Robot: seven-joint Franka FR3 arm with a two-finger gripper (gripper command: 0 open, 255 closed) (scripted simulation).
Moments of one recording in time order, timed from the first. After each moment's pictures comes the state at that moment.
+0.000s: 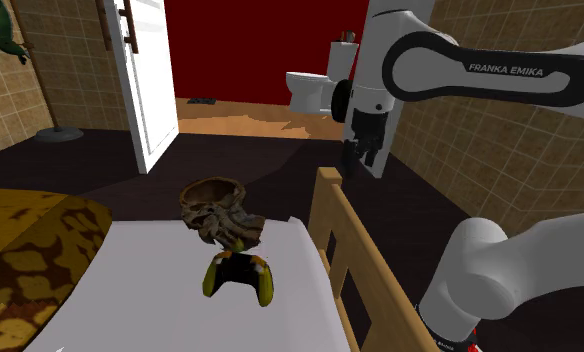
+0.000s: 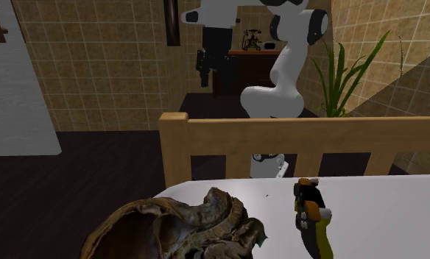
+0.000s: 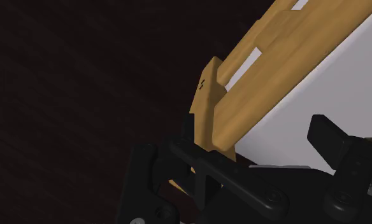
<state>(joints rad) 0.02 -0.80 -0.01 -2.40 -0.10 1.57 0.17</state>
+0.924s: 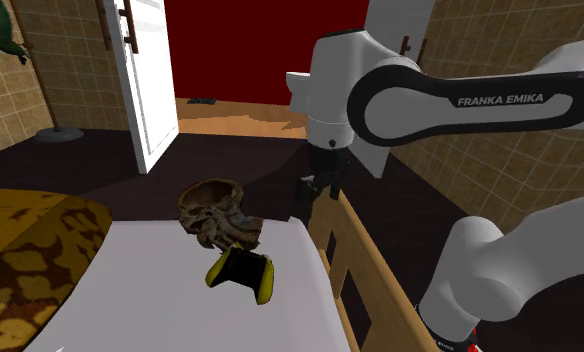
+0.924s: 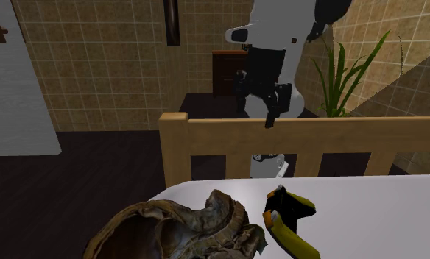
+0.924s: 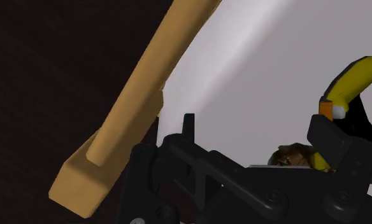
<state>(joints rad) 0.11 -0.68 0.27 -2.41 0.05 1.71 0.47</state>
